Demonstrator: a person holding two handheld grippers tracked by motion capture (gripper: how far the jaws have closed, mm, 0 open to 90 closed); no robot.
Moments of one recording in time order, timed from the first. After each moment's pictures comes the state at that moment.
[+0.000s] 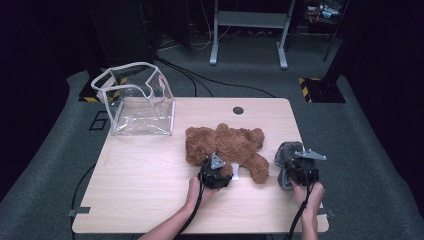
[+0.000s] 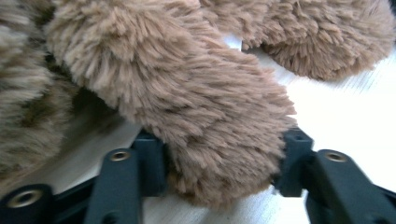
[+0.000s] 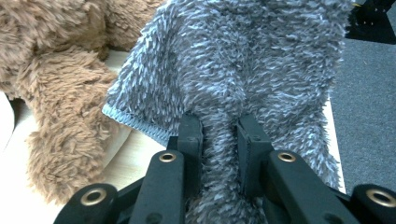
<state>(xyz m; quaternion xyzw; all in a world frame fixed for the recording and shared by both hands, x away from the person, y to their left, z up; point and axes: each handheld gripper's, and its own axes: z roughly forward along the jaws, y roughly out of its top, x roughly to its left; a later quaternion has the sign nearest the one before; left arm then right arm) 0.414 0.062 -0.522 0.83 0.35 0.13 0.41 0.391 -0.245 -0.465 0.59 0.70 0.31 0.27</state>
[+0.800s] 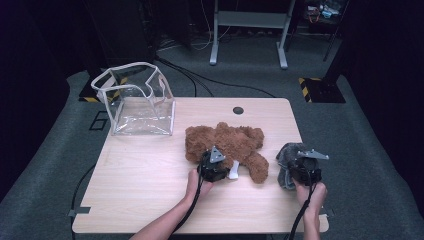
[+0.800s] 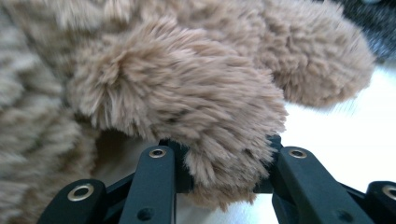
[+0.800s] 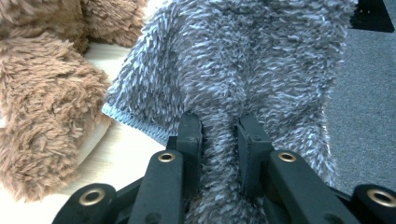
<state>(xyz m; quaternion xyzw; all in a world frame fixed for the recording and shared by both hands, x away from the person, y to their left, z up) 0.428 0.066 -0.496 0.83 0.32 0.15 0.43 0.395 -0.255 -0.470 0.60 0.69 0.30 0.26</state>
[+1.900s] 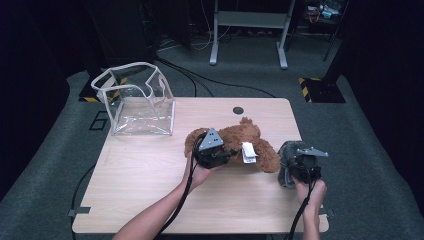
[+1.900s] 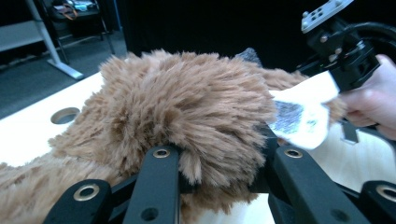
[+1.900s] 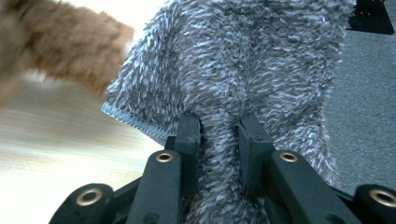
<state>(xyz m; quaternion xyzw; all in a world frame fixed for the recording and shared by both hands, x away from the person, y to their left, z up) 0.417 0.076 -0.405 0.79 0.23 0.15 0.55 0.399 -0.251 -0.463 0.60 0.70 0.30 0.26</state>
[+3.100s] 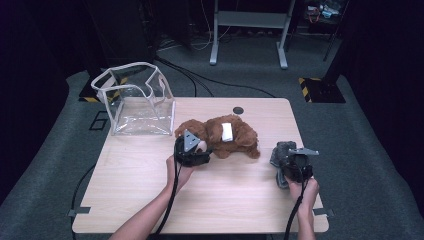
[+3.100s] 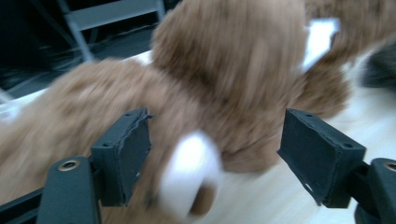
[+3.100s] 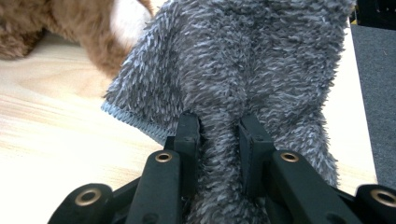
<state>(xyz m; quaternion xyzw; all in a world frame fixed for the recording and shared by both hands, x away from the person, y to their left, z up) 0.447 0.135 -0.459 0.75 0.38 0.29 0.46 0.409 -0.234 -0.473 0.59 0.71 0.30 0.24</state>
